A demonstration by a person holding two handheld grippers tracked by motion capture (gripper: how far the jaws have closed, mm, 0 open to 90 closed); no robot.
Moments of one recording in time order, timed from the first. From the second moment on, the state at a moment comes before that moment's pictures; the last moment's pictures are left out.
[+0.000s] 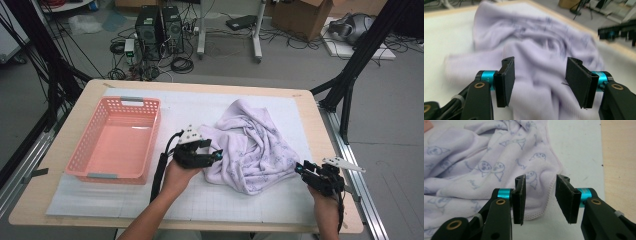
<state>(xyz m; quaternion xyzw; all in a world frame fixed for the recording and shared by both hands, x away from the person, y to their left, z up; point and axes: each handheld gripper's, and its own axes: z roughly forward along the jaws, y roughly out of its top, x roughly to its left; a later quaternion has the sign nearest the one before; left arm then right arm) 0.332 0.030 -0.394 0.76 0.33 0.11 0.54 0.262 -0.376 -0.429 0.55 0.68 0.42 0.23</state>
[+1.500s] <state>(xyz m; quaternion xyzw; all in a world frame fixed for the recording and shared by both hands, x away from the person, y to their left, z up) 0.207 0.082 -0.437 0.81 0.30 0.13 0.49 0.208 -0.307 -0.440 0.52 0.71 0.44 0.18</state>
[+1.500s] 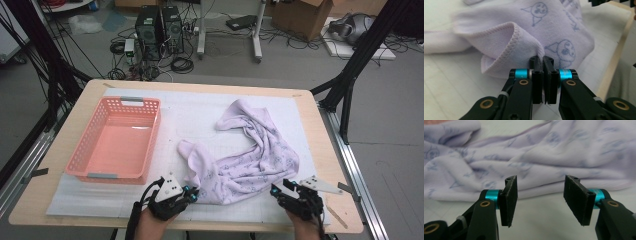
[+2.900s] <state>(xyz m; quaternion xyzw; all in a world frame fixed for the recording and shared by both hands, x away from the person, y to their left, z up) 0.340 -0.001 -0.404 0.83 0.28 0.08 0.47 0.196 -0.377 -0.417 0.54 0.67 0.42 0.30</state>
